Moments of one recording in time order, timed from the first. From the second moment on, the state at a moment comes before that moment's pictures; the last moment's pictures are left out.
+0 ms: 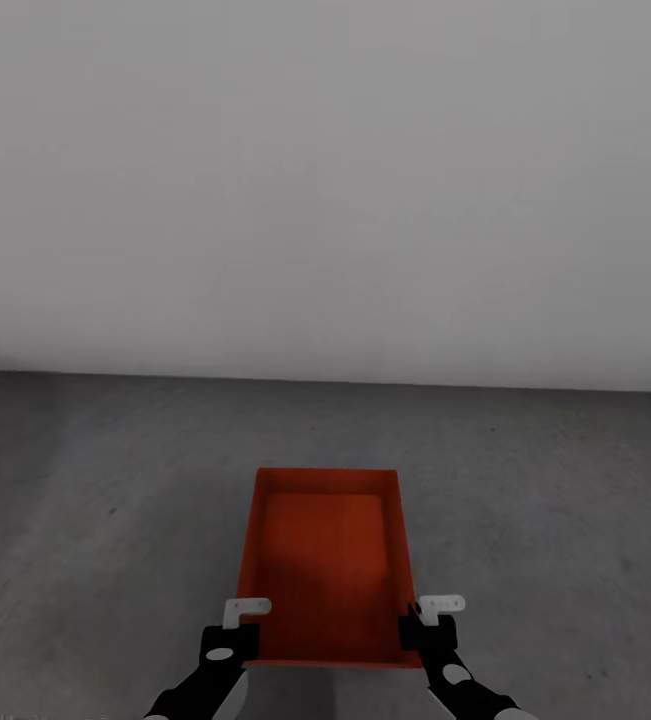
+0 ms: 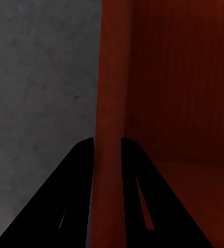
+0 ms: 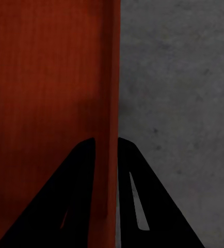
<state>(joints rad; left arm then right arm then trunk) -0.51 -0.16 -0.04 -0.30 -0.01 0.00 0.30 -0.57 0.09 0.24 -0.10 -0.16 -0.39 -0.15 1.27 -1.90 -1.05</state>
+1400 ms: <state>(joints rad) -0.51 -0.16 -0.03 -0.30 -0.01 0.00 0.30 -0.57 0.09 0.23 -0.10 -0.15 -0.38 -0.15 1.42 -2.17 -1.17</state>
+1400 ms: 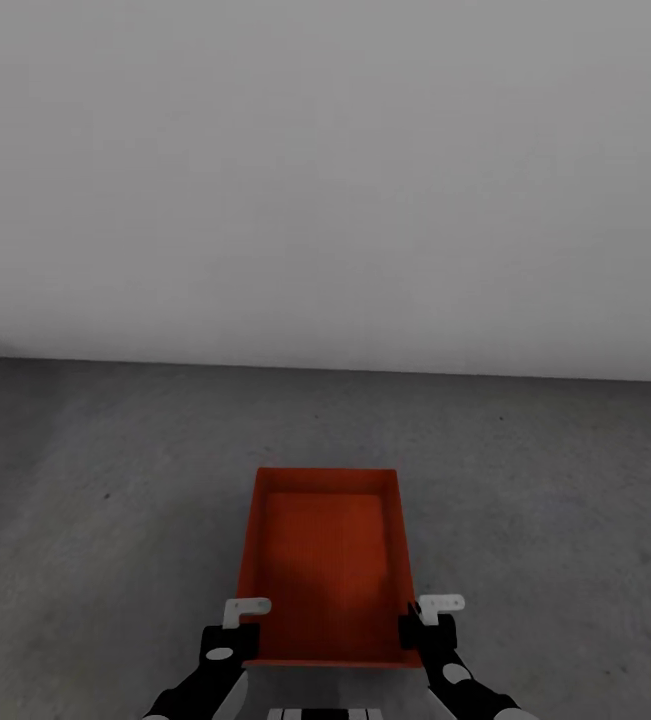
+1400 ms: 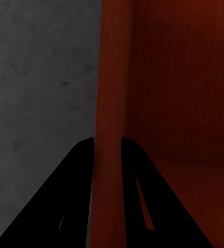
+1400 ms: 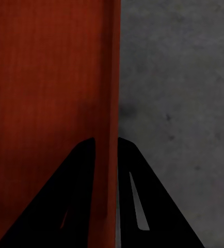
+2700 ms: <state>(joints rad) -0.51 -0.16 -0.03 -0.31 -0.01 0.00 0.30 -0.57 0.09 0.23 -0.10 -0.15 -0.38 -0.15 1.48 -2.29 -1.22</state>
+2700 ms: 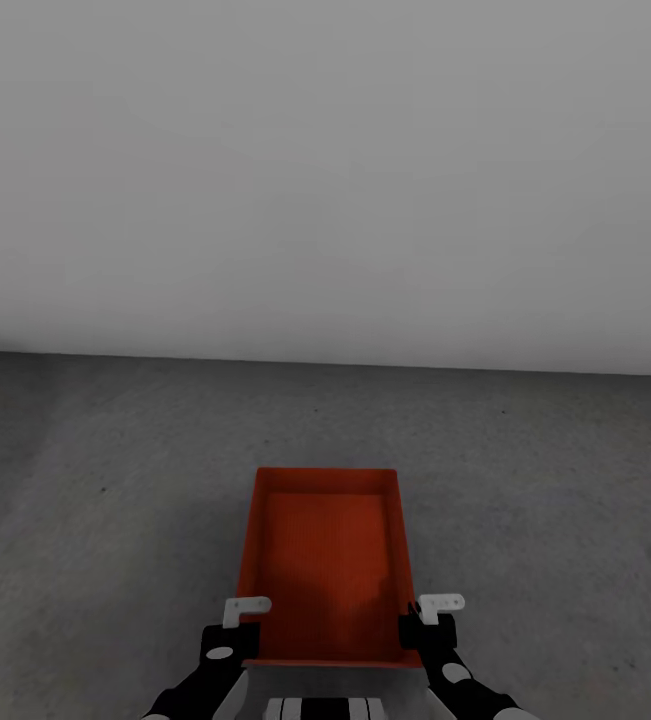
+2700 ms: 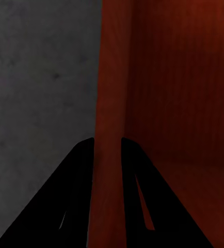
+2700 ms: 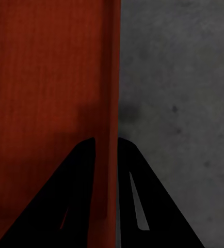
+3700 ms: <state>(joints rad) -0.51 -0.15 -0.07 -0.31 -0.01 -0.01 0.30 -0.57 0.09 0.69 -0.06 -0.64 -0.48 -0.19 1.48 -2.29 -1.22</state>
